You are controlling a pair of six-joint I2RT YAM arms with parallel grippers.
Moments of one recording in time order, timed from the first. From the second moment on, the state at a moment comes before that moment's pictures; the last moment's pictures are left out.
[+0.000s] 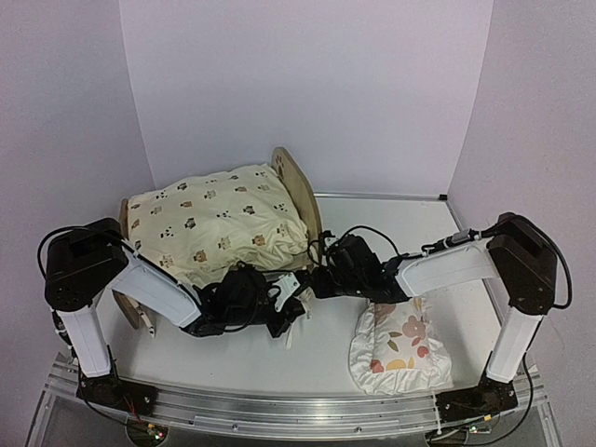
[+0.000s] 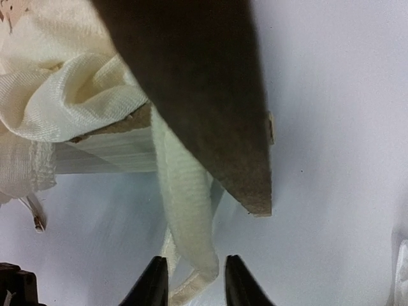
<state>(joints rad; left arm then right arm) -1.08 1.84 0.75 0.64 0.08 0.02 0.92 1.83 1.00 0.14 0.18 0.55</state>
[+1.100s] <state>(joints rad) -0.89 1.95 1.12 0.23 0.36 -0.25 0.91 1.72 0.82 0.34 0.07 0.54</state>
